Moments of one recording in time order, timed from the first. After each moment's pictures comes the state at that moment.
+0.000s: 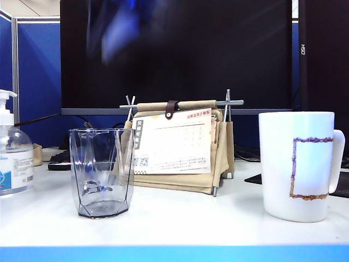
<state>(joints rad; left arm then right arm) -1.13 0.01 0.61 -0.36 -0.94 0.43 0.85 1.80 1.85 -0.72 -0.13 -0.08</state>
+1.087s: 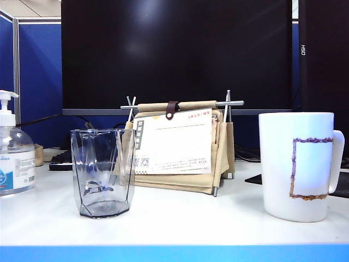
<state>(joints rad) -0.42 0.01 0.83 -0.35 -0.82 0.65 0.85 0.13 0.75 -0.48 0.34 0.15</state>
